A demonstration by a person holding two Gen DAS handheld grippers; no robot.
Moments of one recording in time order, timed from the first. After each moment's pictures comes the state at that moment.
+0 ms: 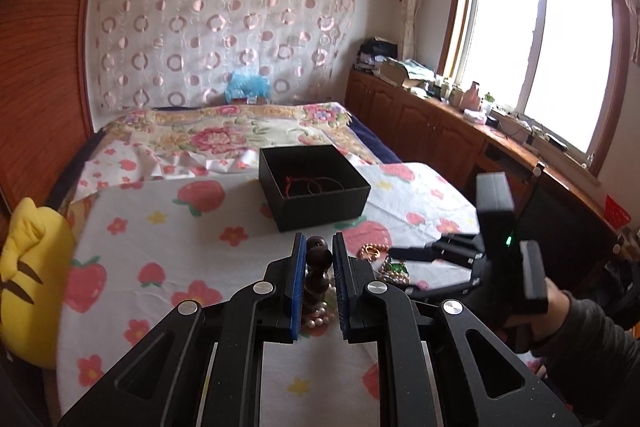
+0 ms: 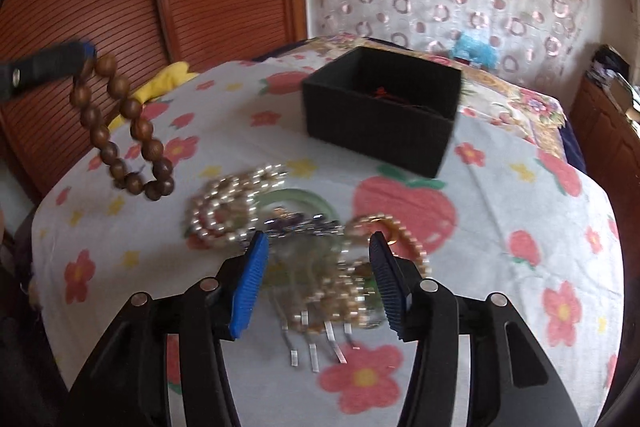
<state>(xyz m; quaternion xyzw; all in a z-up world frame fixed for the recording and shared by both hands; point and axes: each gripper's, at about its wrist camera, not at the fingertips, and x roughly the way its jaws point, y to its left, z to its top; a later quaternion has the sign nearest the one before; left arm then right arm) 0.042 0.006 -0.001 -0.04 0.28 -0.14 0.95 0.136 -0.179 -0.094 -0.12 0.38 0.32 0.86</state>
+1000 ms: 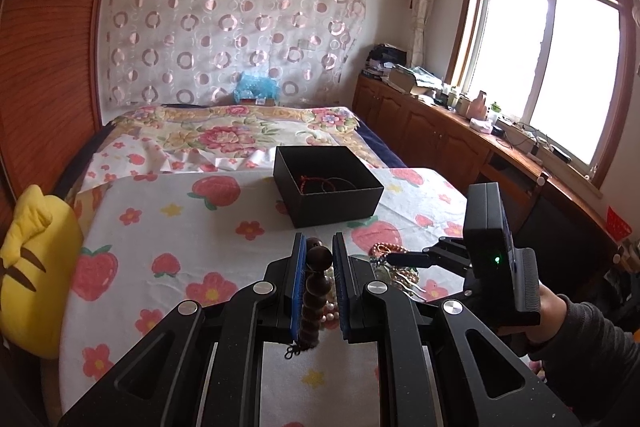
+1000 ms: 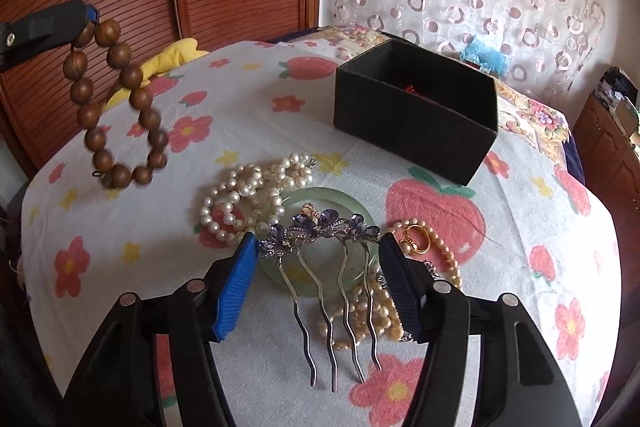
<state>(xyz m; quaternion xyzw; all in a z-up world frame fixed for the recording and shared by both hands) 0.034 0.025 -0.006 -0.05 0.28 -0.13 0.95 0.130 -0.158 -0.099 -0.16 0.39 0.32 0.85</state>
